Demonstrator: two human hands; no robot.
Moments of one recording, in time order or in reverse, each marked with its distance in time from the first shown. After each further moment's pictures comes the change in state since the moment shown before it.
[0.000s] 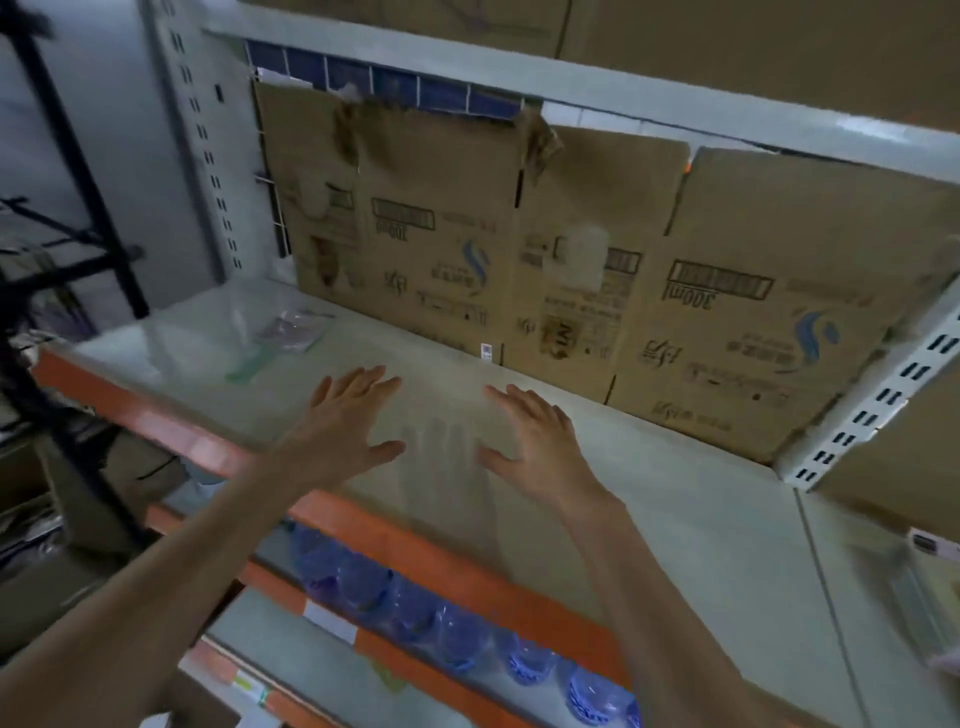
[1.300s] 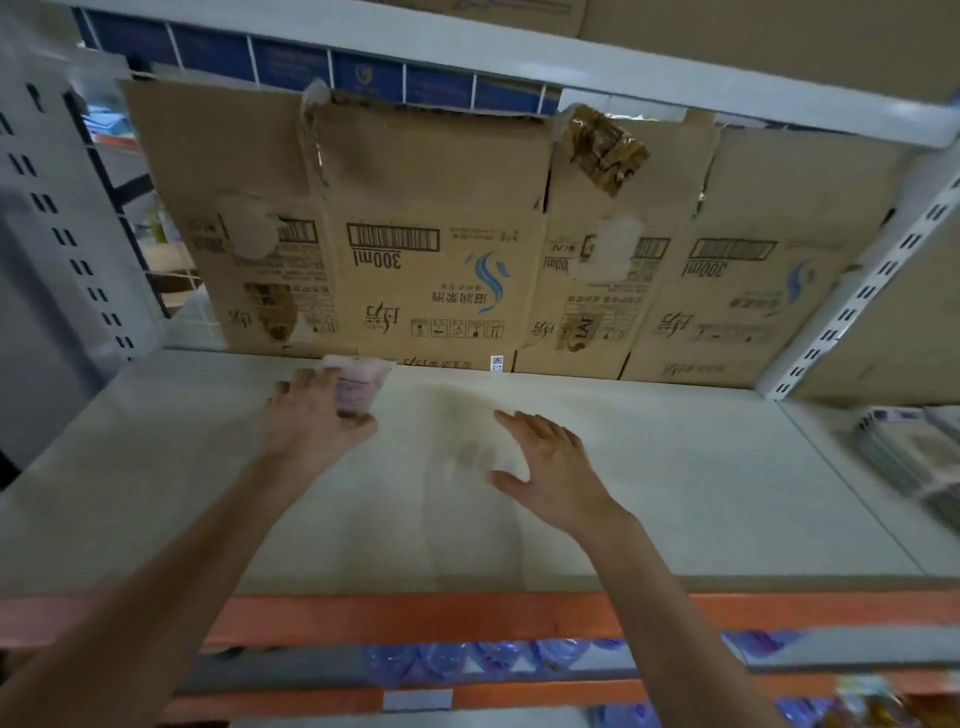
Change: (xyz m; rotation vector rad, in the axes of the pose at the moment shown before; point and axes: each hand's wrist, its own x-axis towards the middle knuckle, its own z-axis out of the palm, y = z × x) left_hand 0.137 -0.147 -0.014 -0.081 0.073 0.046; right_hand 0.075 -0.091 0.056 -0.056 0.104 0.393
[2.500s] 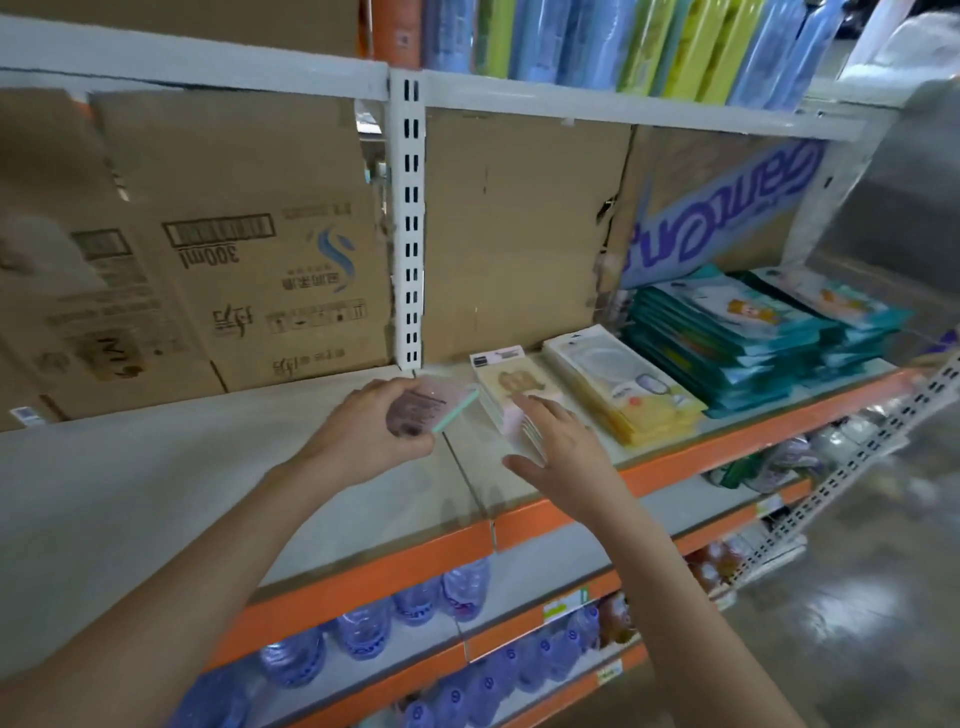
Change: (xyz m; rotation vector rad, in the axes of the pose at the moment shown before) left_hand -0.115 0.475 0.113 -0.449 -0.376 0.596; right_hand -0.234 0.373 -0.141 0.060 0.247 0.360
